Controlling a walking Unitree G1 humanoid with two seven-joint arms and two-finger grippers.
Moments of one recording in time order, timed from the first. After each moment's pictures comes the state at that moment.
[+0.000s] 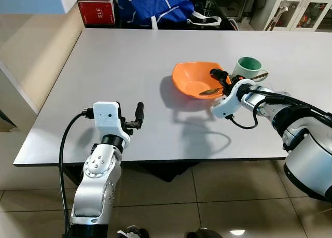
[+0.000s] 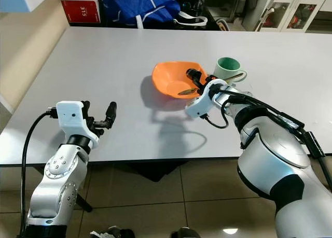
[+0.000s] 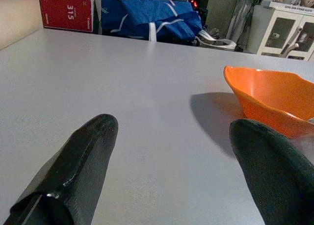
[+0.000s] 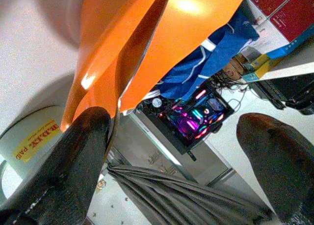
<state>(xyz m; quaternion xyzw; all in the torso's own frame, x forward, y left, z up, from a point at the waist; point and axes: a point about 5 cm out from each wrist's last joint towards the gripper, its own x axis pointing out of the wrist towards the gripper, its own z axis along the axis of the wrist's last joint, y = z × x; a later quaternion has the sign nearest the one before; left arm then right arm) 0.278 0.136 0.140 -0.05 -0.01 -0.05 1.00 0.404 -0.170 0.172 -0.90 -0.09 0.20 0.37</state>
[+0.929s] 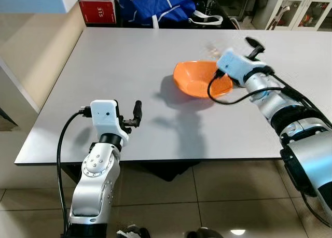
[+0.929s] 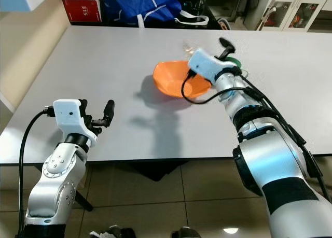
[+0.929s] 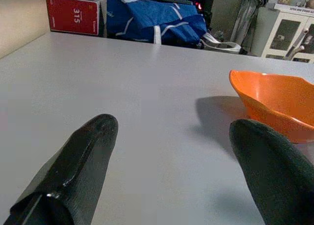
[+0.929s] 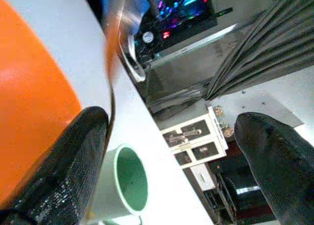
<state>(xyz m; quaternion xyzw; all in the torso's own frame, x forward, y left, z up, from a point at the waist) 0.278 0.139 0.145 -0.05 -0.02 -0.05 1.00 0.415 -0.179 0.213 -0.52 -0.05 0.02 0.85</state>
